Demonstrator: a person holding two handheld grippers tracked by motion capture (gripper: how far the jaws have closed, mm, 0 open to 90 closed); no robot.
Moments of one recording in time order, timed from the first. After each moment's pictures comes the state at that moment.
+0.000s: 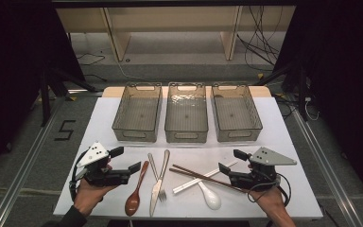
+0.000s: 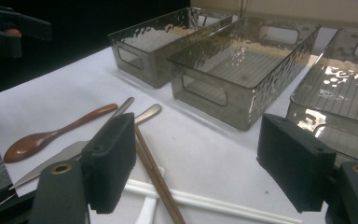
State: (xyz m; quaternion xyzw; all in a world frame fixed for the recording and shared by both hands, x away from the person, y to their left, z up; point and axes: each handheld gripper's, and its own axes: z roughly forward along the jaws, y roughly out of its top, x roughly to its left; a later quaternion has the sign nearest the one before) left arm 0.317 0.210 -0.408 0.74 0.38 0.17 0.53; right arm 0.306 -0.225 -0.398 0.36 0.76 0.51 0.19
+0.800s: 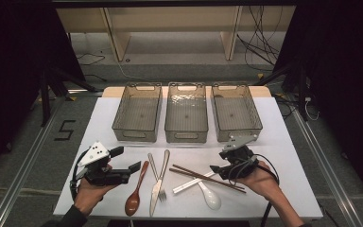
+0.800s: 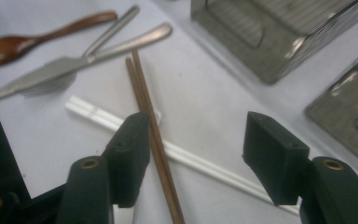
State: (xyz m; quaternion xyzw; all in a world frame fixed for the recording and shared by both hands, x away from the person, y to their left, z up) left arm 0.319 0.210 -0.410 0.74 0.38 0.17 0.53; right arm 0.354 -0.189 -0.399 0.30 0.89 0.33 0.12
